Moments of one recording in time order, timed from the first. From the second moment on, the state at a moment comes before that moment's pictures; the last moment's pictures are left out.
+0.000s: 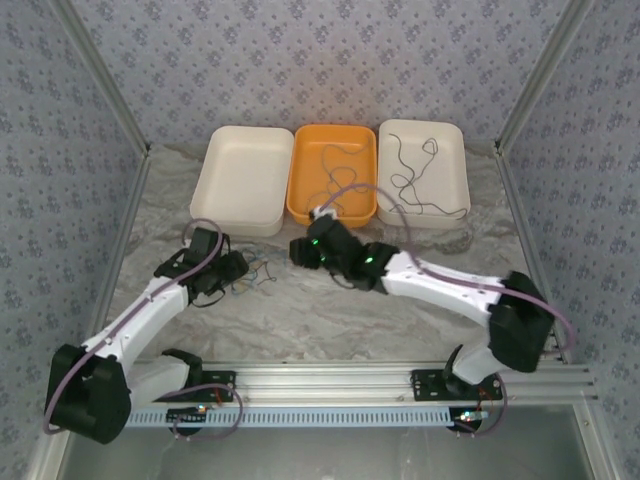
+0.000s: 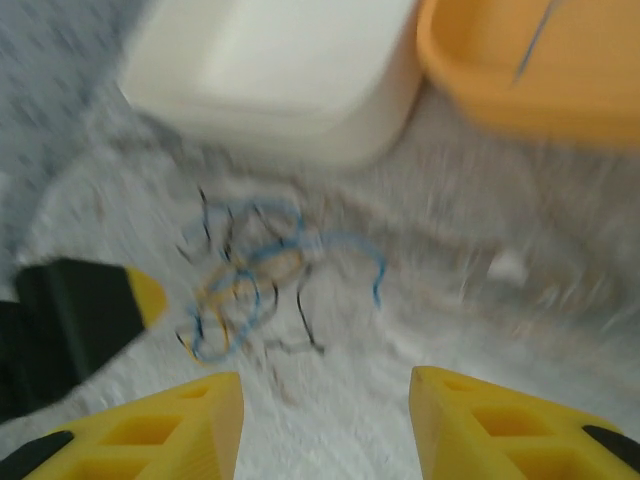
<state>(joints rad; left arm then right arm) -0.33 1.06 0.62 -0.58 -0.05 -0.84 0.99 1.56 1.10 -0.24 0.18 0.74</state>
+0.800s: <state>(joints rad) -0.20 1.41 0.76 -0.42 0.06 -0.52 1.04 1.73 1.13 -0.22 0.22 0.88</state>
